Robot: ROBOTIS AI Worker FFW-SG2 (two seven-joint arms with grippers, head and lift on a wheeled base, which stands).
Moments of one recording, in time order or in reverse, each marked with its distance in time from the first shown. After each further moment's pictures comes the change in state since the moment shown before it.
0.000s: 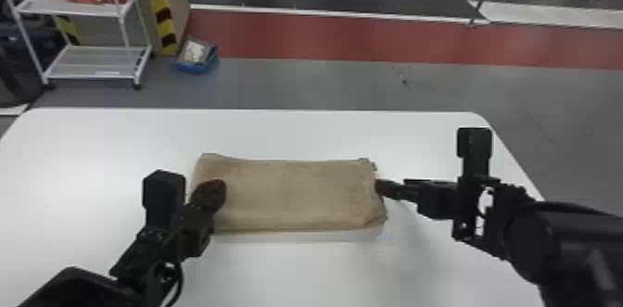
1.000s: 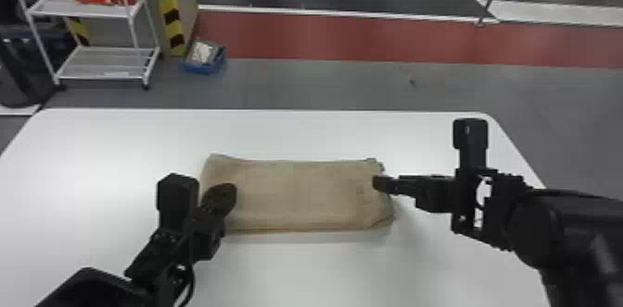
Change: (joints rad) left arm 0.001 -0.005 -0.011 0.013 -0.007 -0.003 0.005; right arm -0.052 -0.001 0.035 0.012 -0.029 0.072 -0.017
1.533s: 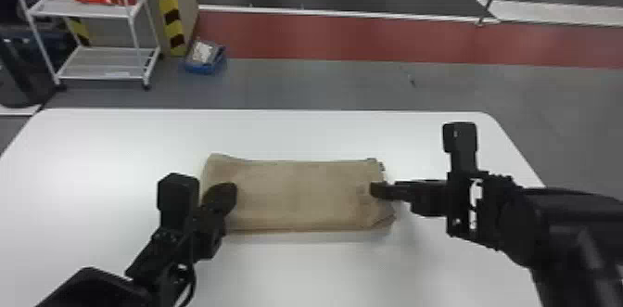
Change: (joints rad) left arm 0.000 -0.001 0.000 -0.005 0.000 0.000 0.006; right arm -0.015 -0.005 0.040 0.026 0.046 0.013 0.006
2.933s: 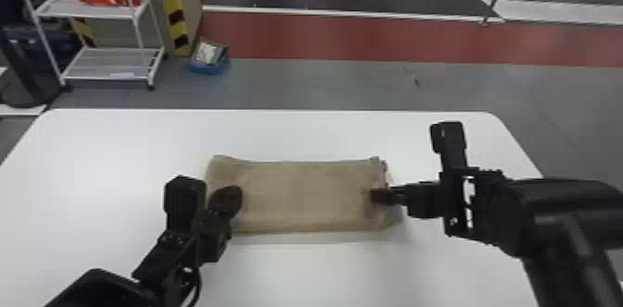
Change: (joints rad) left arm 0.008 0.003 -0.007 -0.006 -0.002 0.019 0.000; right arm -0.045 -0.010 0.064 0.023 0.060 0.074 0.040
